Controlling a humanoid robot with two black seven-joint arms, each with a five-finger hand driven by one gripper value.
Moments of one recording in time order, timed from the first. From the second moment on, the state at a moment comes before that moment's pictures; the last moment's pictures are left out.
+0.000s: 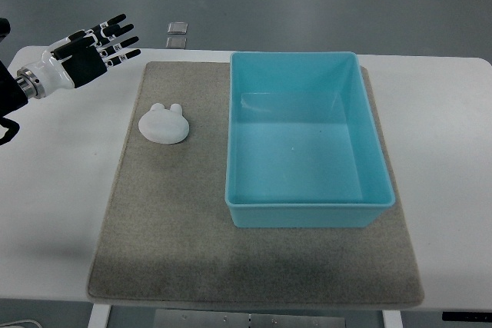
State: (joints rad) left arm -0.83 0.57 -0.62 -0.66 -0.26 -0.61 0.14; right arm -0.01 0.00 0.00 0.15 -0.04 0.00 0.05
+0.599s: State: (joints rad) left arm -0.86 0.57 -0.60 -0.65 -0.21 -0.61 0.14; right arm -0.01 0.00 0.00 0.15 -0.04 0.00 0.05
